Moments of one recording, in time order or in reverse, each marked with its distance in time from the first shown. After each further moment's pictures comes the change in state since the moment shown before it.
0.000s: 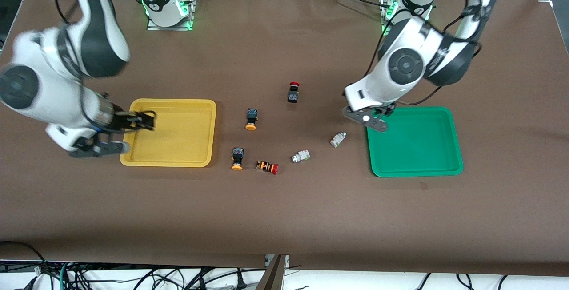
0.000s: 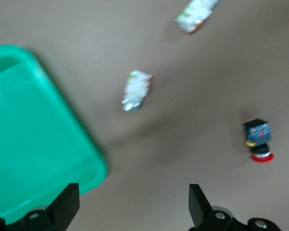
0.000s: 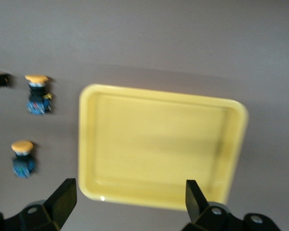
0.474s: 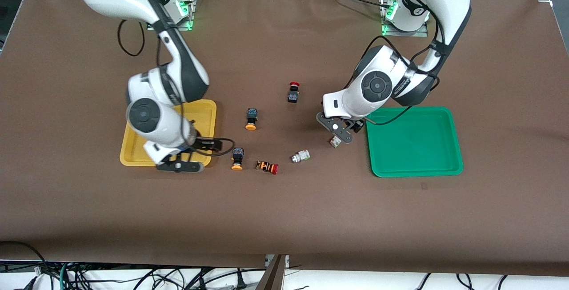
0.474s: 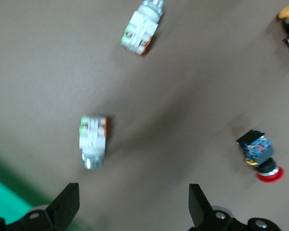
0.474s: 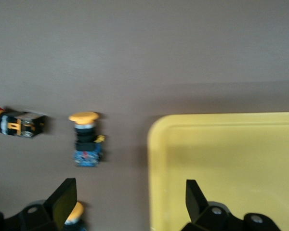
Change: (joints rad) left arm -0.020 0.155 -0.010 -0.001 0.020 0.225 0.258; right arm 0.190 0.191 0.004 0.004 0.006 0.294 0.306
